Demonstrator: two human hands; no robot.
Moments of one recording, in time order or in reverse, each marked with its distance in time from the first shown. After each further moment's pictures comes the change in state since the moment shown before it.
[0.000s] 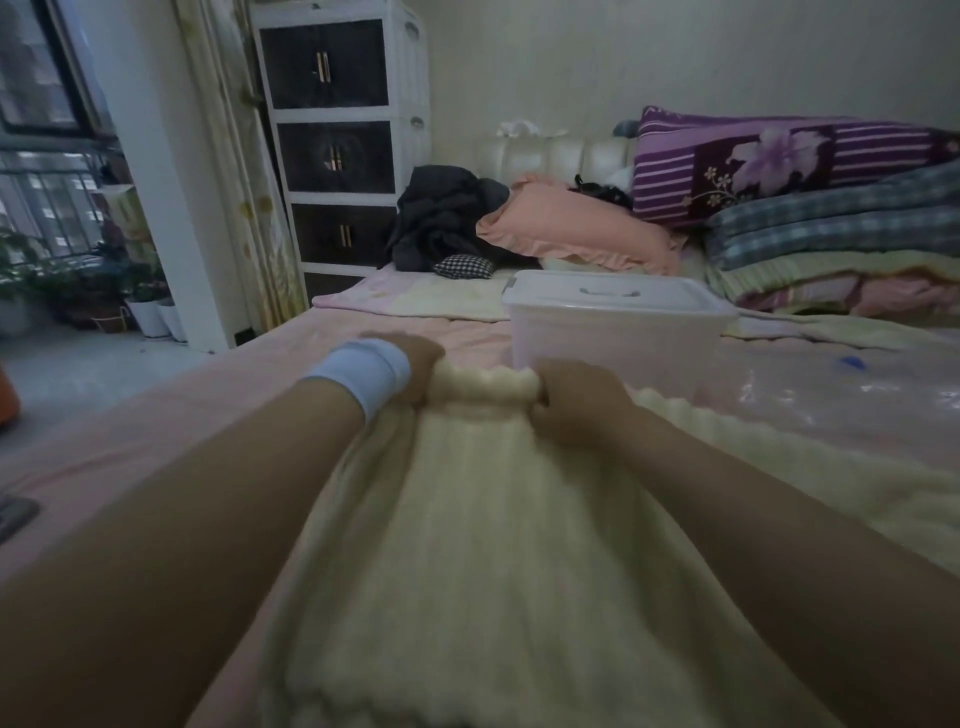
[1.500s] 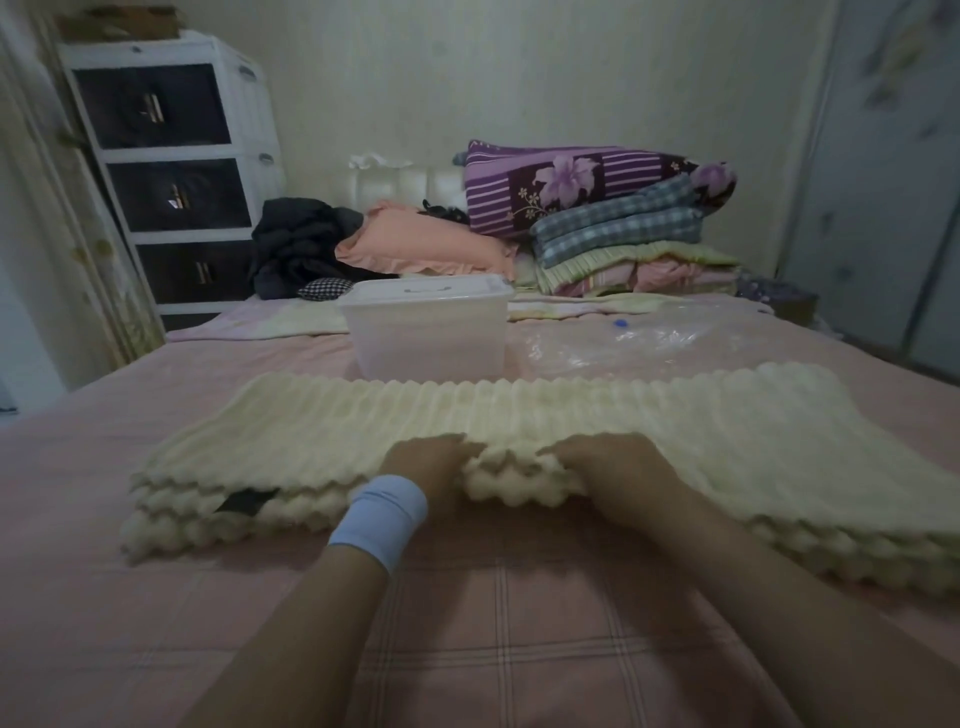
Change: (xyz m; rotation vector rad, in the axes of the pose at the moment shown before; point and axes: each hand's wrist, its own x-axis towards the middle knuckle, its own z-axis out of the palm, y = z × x) left_hand -0.142 0.264 0.044 -0.223 0.207 0.357; right_hand -0.327 0.116 -0.081 -0.339 -0.101 0.081
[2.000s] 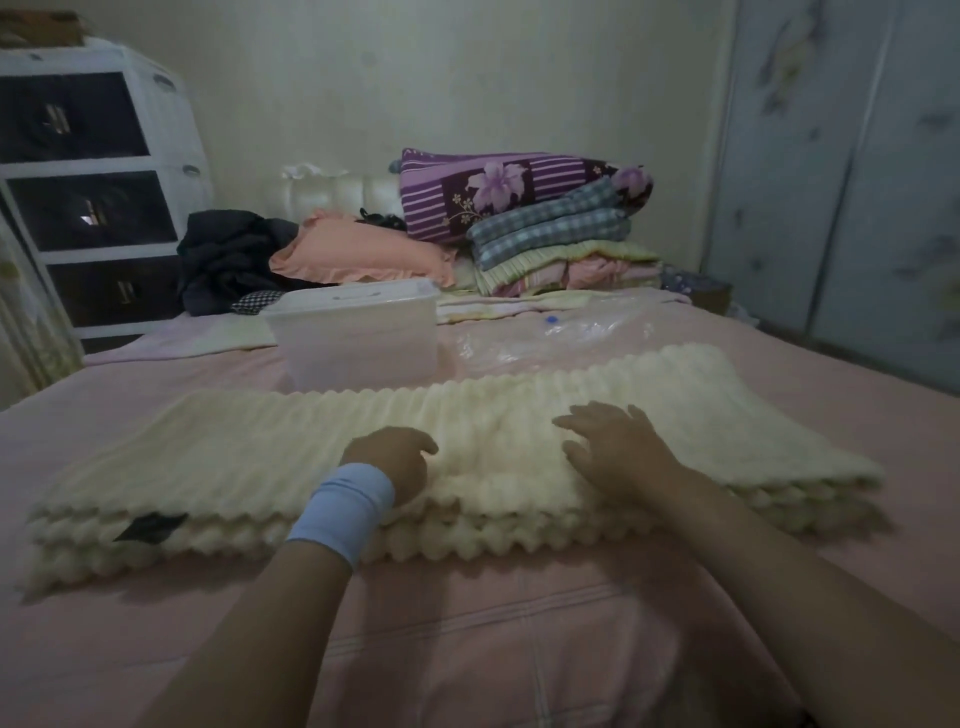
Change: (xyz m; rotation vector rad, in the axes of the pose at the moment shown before) left_hand -0.004 0.070 -0.026 -0.094 -0.092 -0.160; right_hand -0.068 0.074 0.006 0.270 -0.004 0.352
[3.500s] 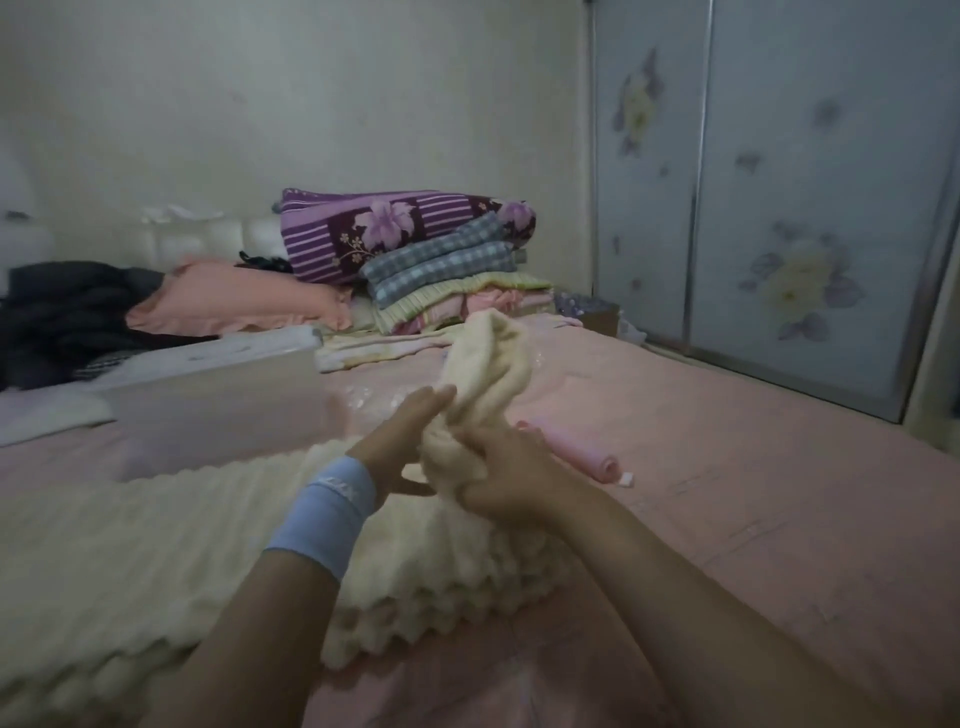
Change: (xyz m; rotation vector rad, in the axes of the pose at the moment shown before) left_hand 0.047 0.140 -0.044 -1.331 -0.251 0.149; right_hand -0.012 0.003 -0.064 0.421 0.000 0.087
